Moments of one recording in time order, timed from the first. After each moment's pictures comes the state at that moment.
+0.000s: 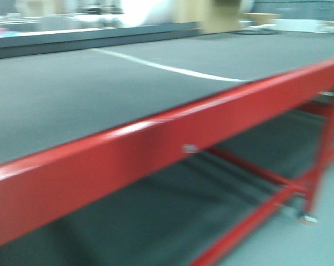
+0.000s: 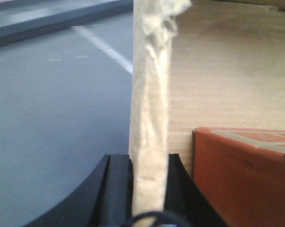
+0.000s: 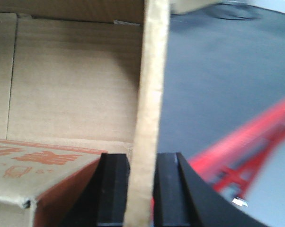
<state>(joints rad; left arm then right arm) -0.43 1.45 -1.98 0.44 1.06 -0.50 0.42 1.48 -1.94 -0.45 0.95 0.45</state>
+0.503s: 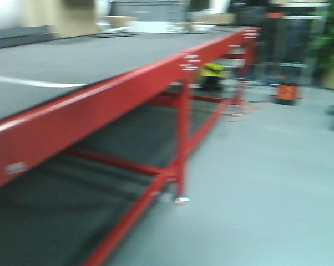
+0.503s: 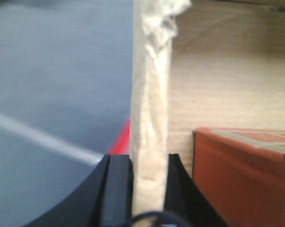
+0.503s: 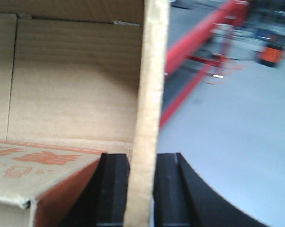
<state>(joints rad) -0.43 1.45 -1.98 0.44 1.06 -0.50 0.42 1.48 -1.94 -0.45 0.95 0.45</state>
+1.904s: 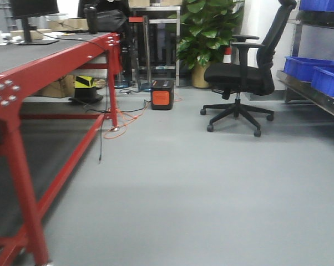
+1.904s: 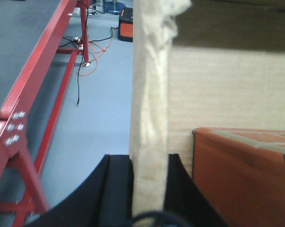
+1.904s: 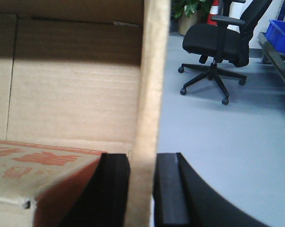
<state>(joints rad) -0.43 1.45 -1.98 0.44 1.06 -0.50 0.42 1.48 -1.94 -0.46 0.95 0.45</state>
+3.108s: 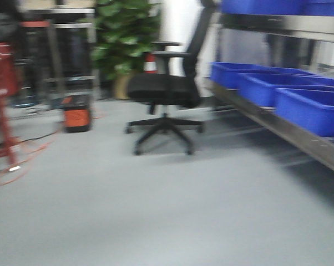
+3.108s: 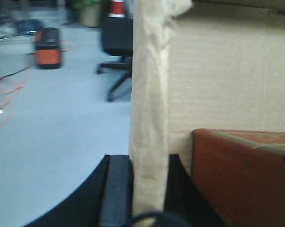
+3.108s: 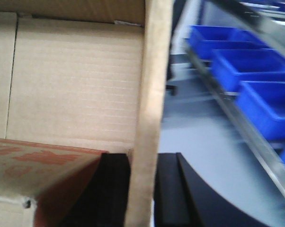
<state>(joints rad) -0.43 1.45 -1.98 0.45 1.04 -0.50 0.42 1.48 -1.94 -0.46 0.95 0.45</state>
